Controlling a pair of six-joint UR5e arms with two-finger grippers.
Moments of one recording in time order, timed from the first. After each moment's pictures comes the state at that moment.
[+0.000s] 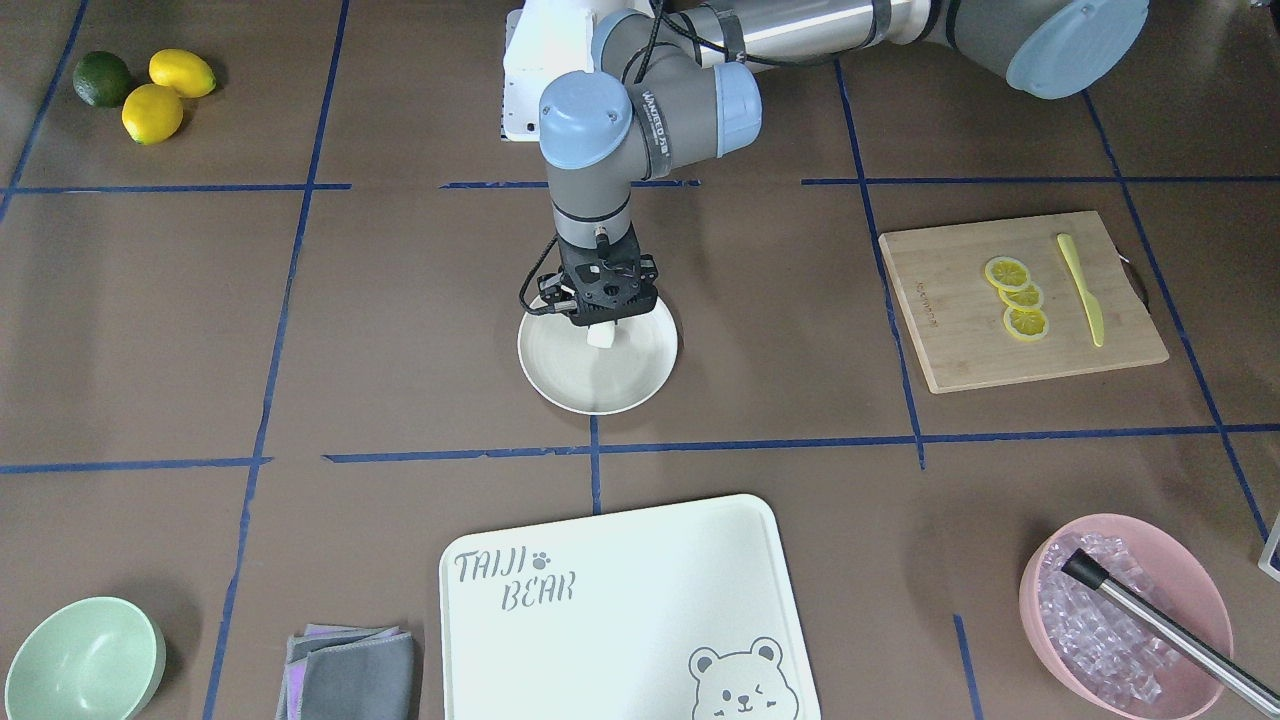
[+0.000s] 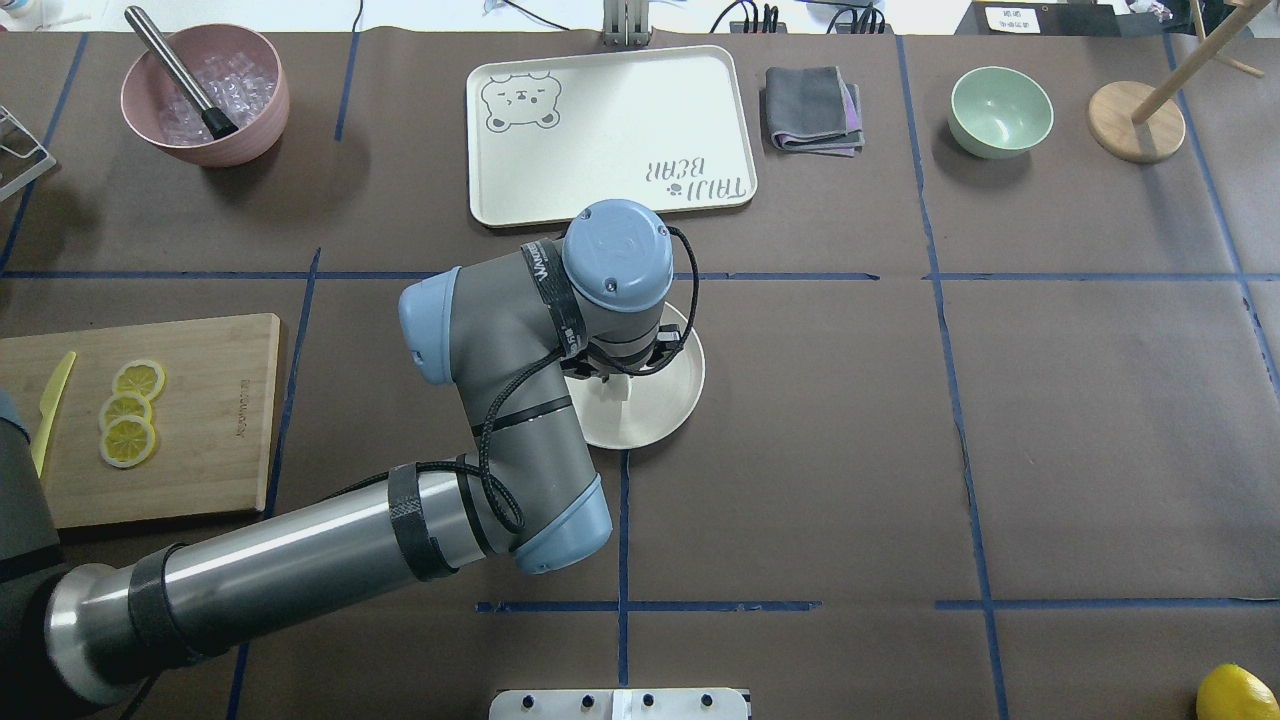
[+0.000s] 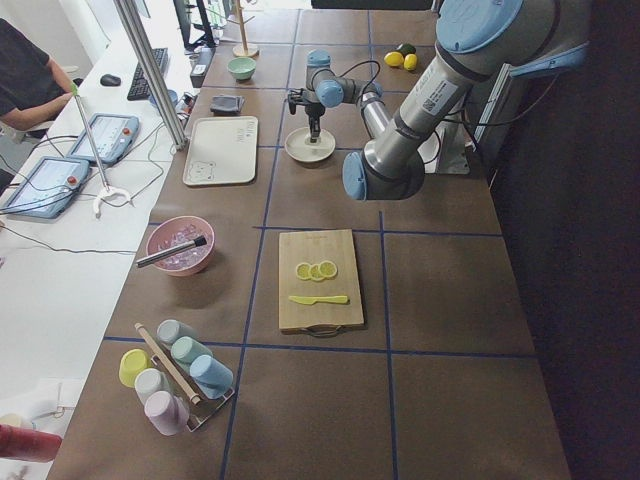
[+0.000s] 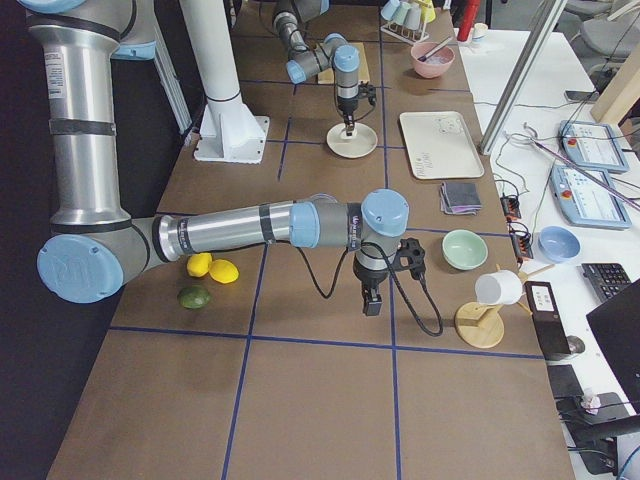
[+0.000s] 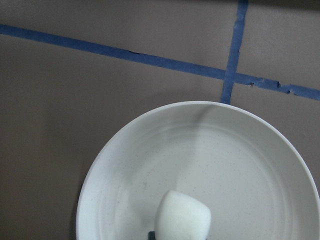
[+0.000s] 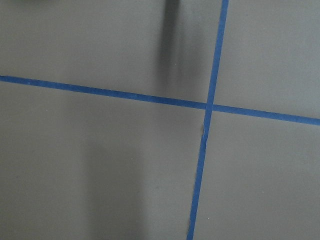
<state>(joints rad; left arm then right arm) -0.48 -2.50 -1.40 -1.56 -1.81 -1.42 1.52 -1.56 1.75 -1.73 2.35 -0.07</state>
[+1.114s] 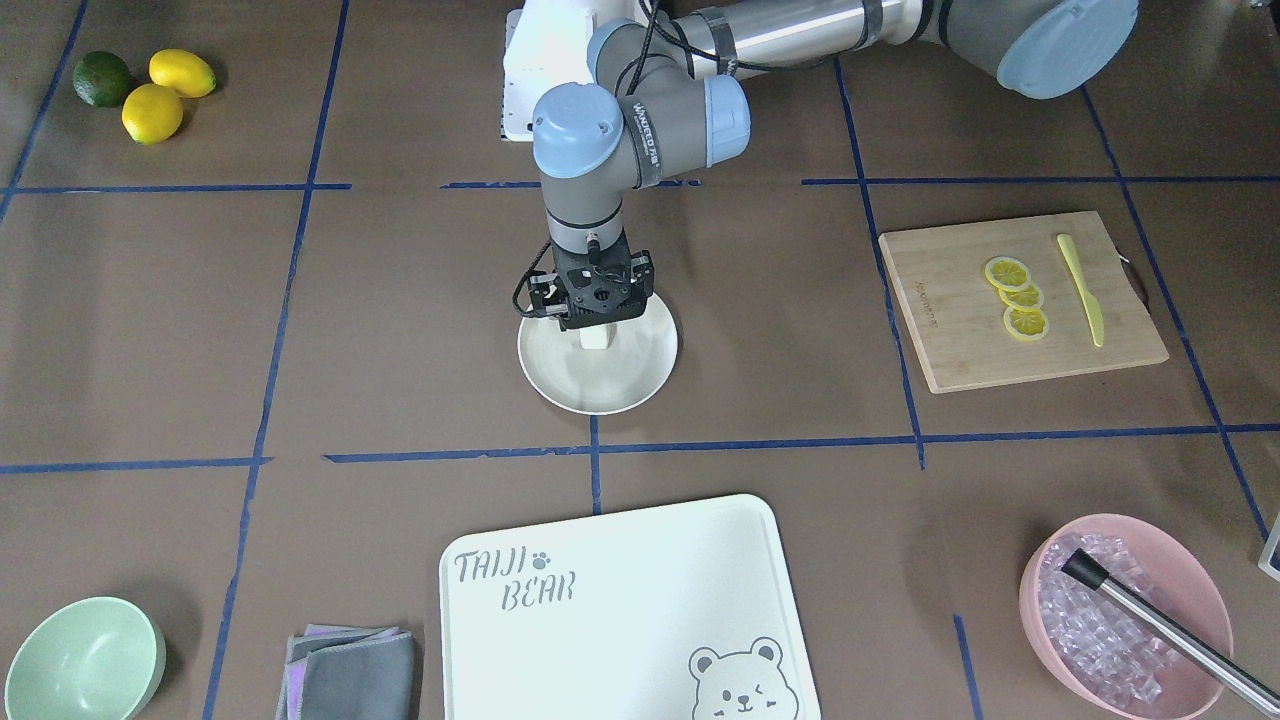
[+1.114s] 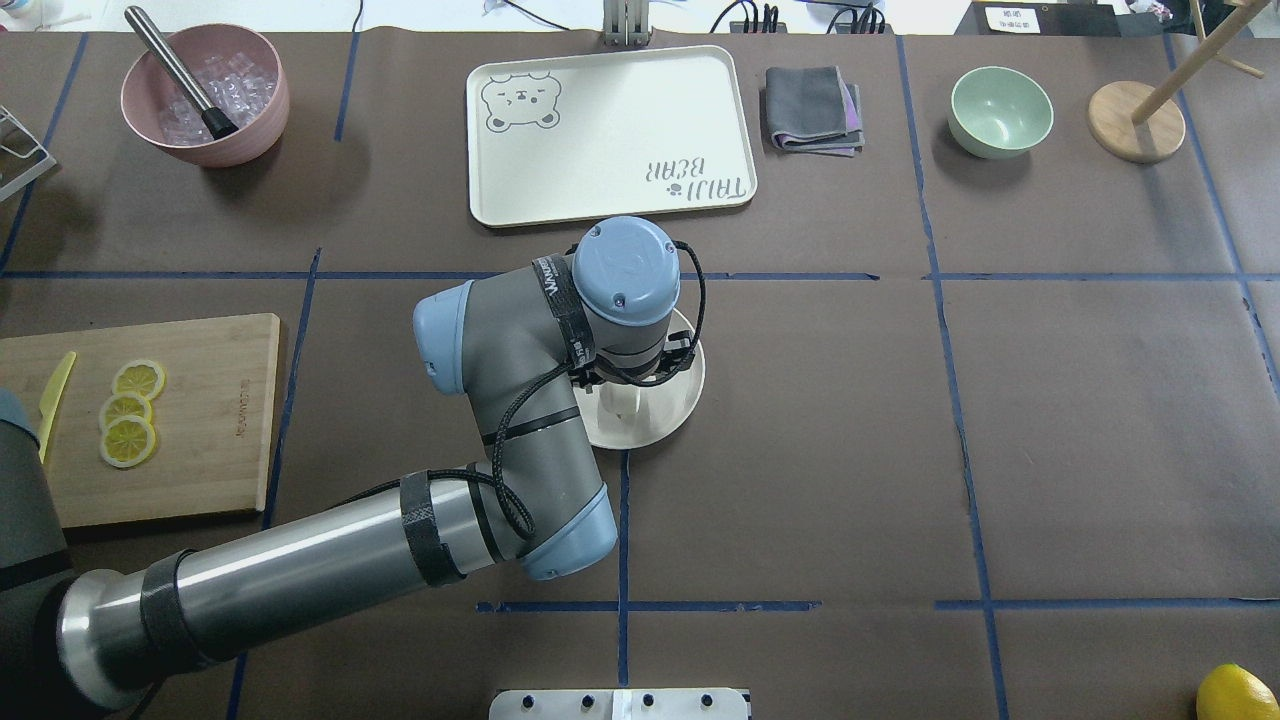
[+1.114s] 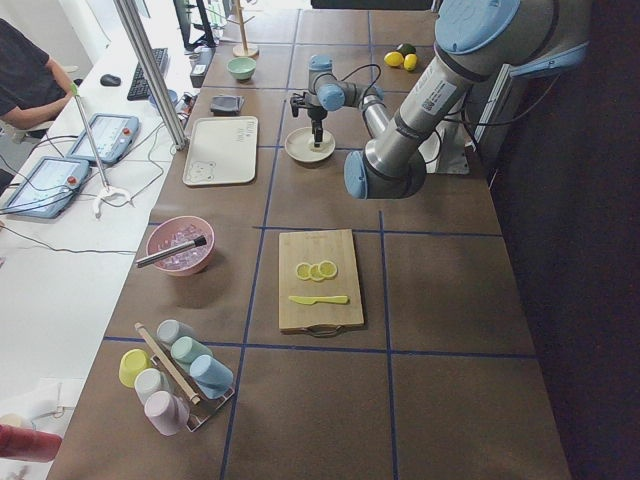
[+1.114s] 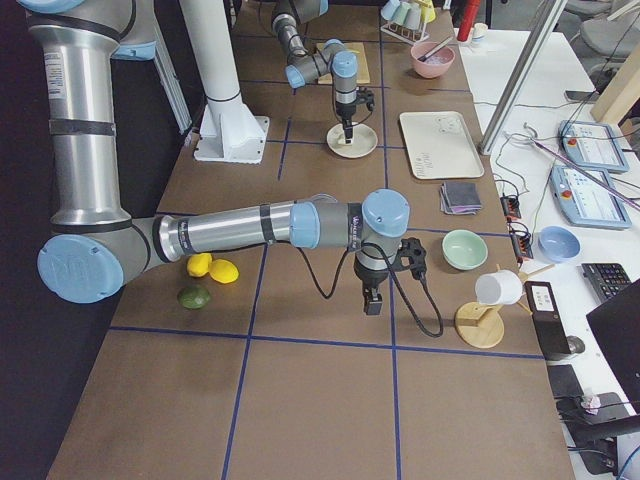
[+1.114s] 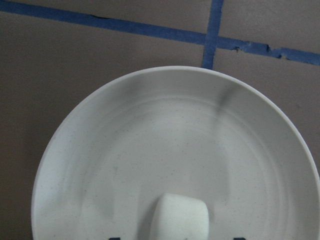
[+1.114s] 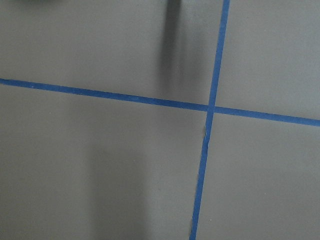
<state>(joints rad) -0.47 -2.51 -1.37 -1.59 -1.81 -1.41 1.53 -1.56 1.75 -1.72 2.36 -0.06</state>
